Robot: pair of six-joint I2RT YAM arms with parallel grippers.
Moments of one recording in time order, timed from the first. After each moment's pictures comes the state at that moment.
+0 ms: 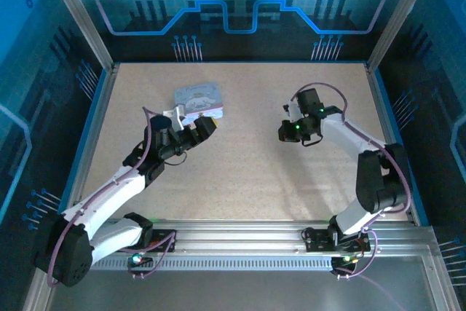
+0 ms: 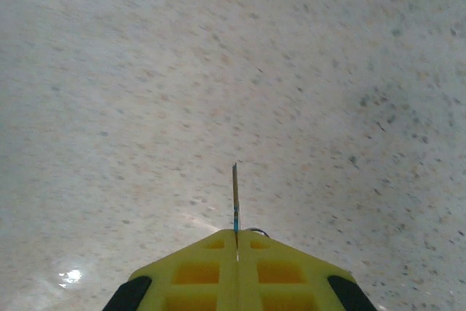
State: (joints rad) left arm -0.38 1.05 0.62 0.11 0.34 -0.97; right arm 0.26 1.57 1.08 -0.62 -0.37 0.24
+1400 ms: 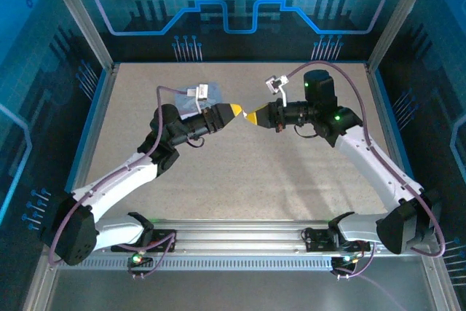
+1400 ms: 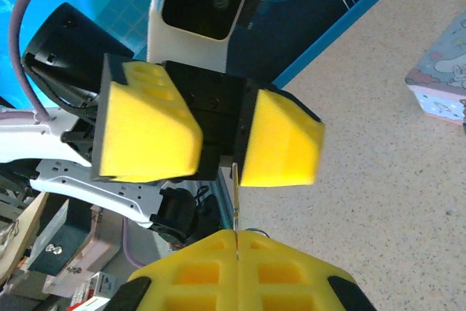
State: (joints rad) left arm -0.52 1.21 0.78 0.52 0.57 -1.12; right arm 0.42 1.29 1.21 -0.38 -0.98 0.33
